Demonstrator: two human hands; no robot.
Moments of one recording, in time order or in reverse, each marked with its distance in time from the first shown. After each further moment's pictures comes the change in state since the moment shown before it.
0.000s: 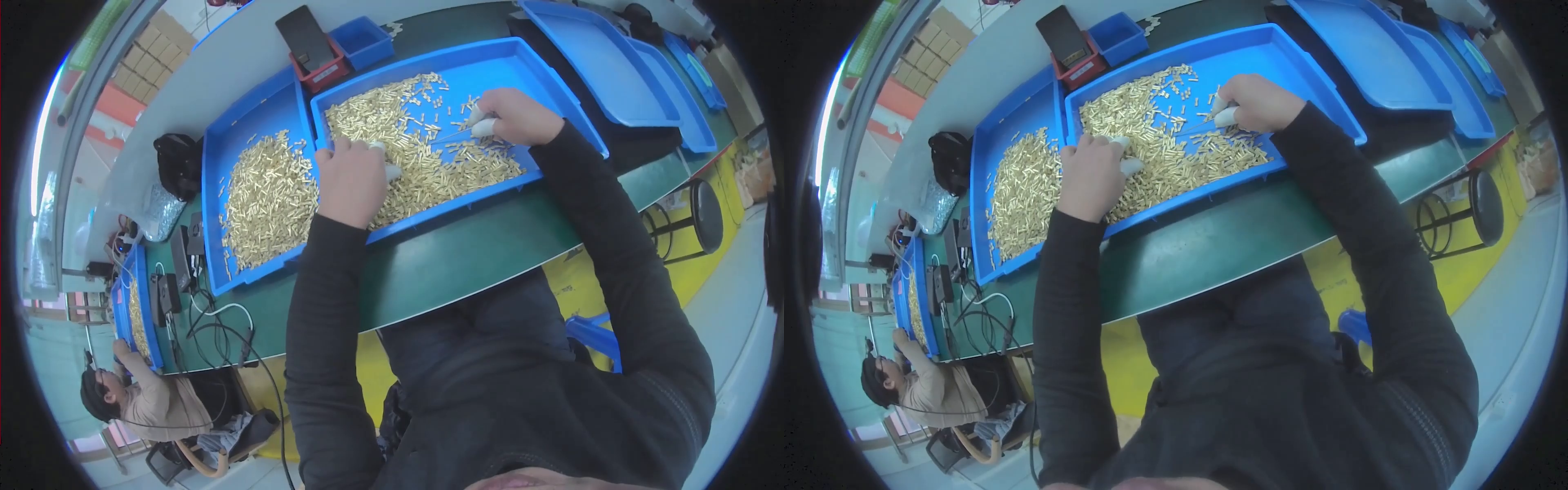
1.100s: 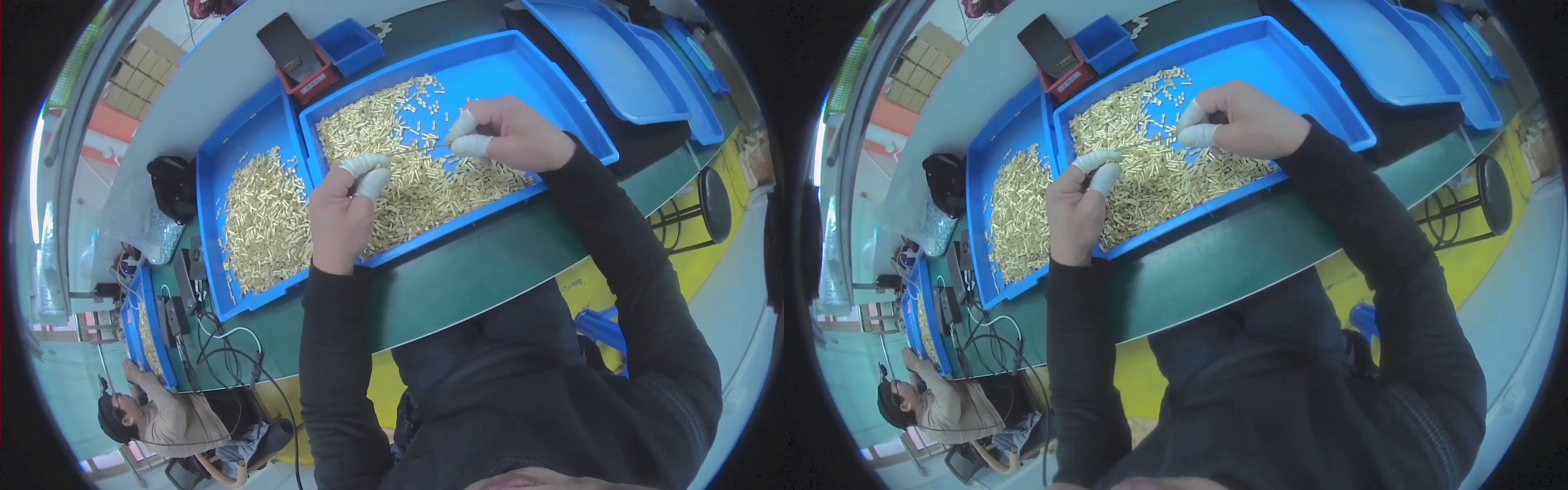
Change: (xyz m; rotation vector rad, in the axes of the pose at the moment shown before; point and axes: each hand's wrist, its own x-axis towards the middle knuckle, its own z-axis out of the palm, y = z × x) left_hand -0.014 -0.004 0.015 -1.248 0.364 -0.123; right_hand -0.021 -0.035 0.009 0.421 0.112 -0.222
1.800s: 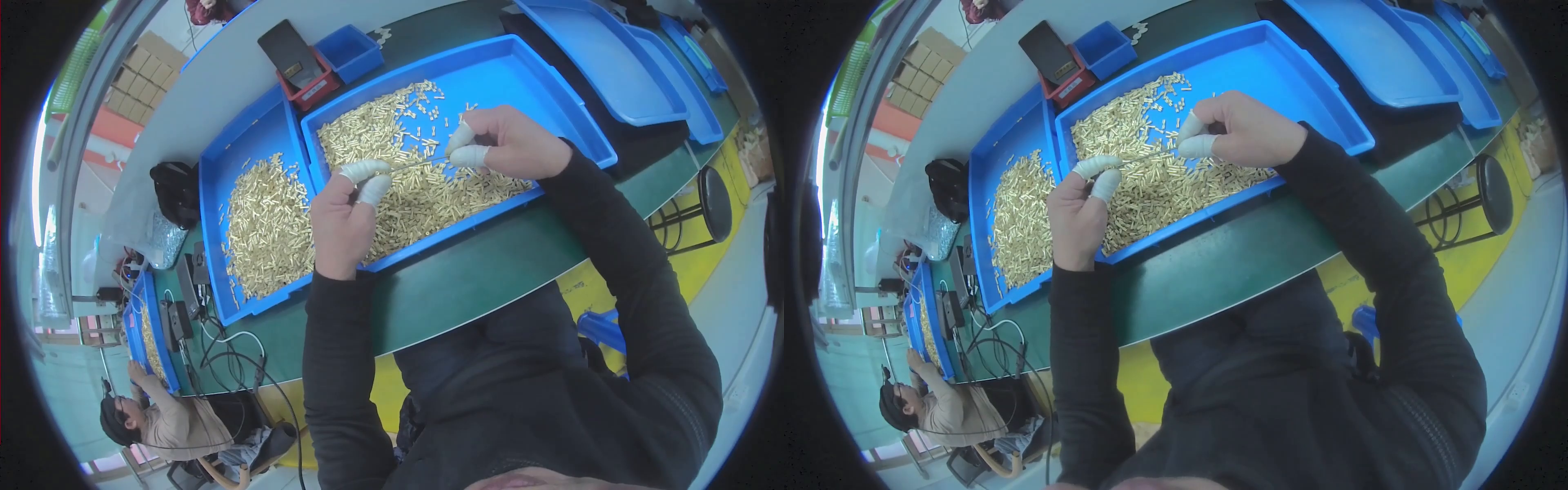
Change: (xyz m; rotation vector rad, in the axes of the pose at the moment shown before) left_hand 0.000 -0.001 0.000 -0.009 0.009 0.032; right_hand -0.001 0.002 0.001 -0.085 -0.005 -0.065
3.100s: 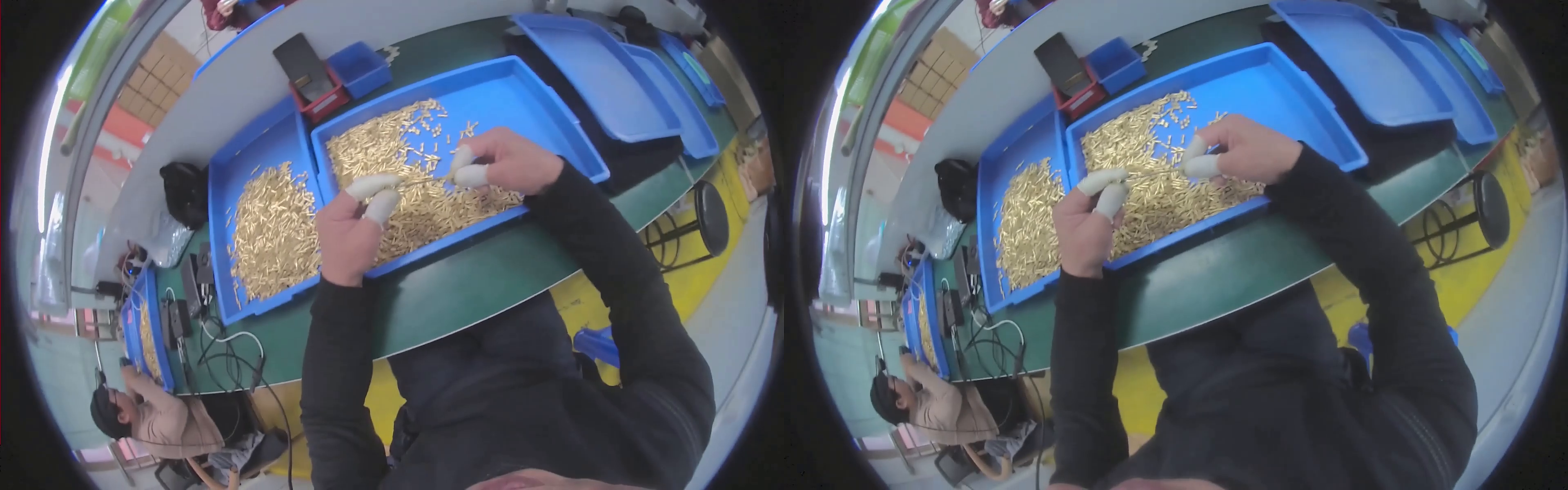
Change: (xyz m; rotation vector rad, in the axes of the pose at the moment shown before) left_hand -0.008 0.013 0.003 -0.229 0.009 -0.122; right_hand -0.002 -0.010 0.002 0.234 -0.103 0.206
